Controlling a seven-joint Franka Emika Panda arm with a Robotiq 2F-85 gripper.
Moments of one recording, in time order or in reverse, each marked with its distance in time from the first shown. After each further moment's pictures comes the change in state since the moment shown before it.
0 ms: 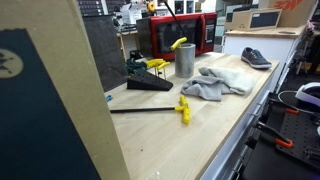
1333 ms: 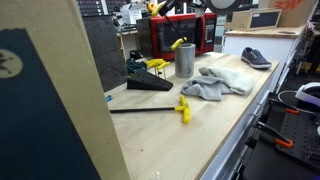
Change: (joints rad) arm -0.377 0.081 0.343 0.036 0.000 0.002 -0.019
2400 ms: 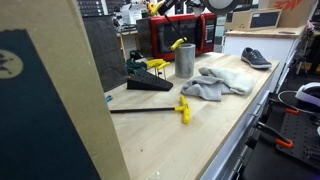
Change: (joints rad) arm -0.049 -0.015 0.042 0.018 0.000 0.000 -0.001
